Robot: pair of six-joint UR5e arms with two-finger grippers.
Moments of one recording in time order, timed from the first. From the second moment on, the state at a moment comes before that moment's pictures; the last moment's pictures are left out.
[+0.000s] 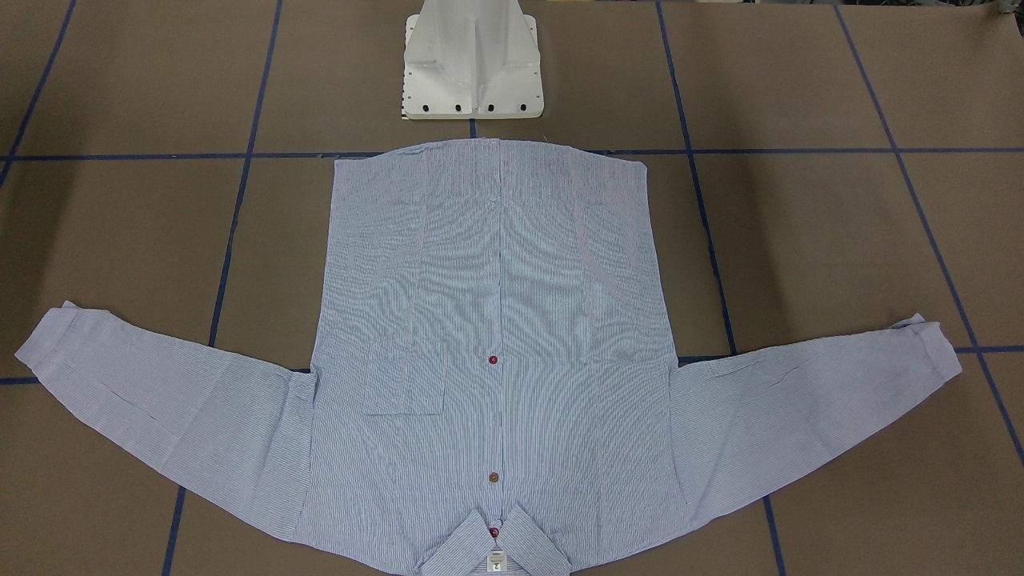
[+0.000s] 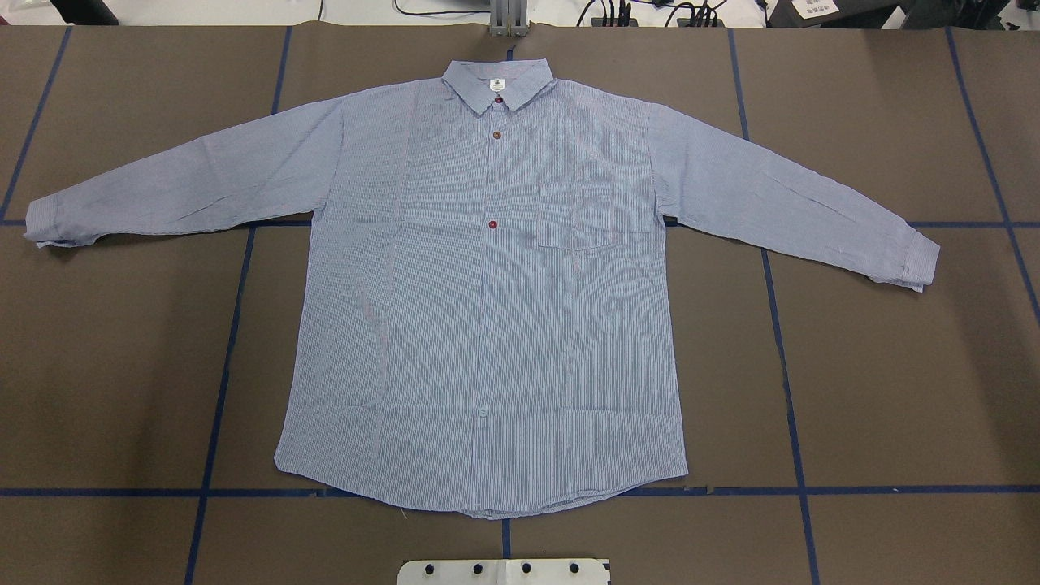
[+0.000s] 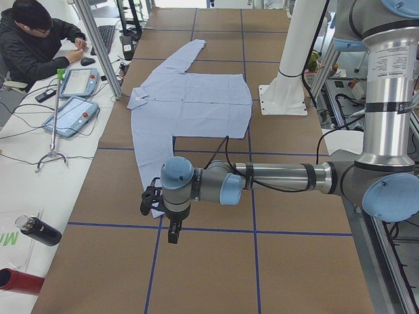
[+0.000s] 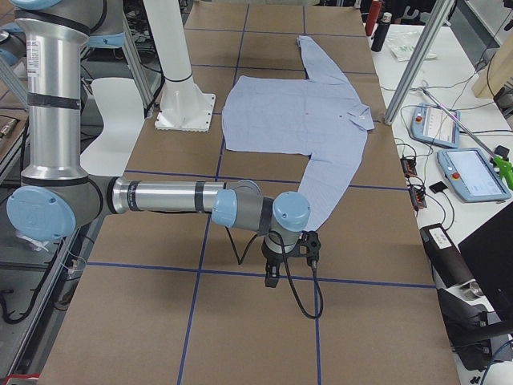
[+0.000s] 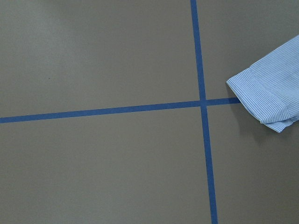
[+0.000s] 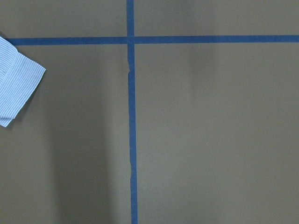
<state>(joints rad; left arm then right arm) -1.59 -1.53 -1.61 -1.71 -2.28 0.01 1.57 -1.64 1.68 -1.74 2.32 -0.07</state>
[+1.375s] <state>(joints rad) -1.59 -1.56 -1.62 -1.86 -2.44 0.01 1.46 -1.62 1.73 -1.61 2.35 -0.06</state>
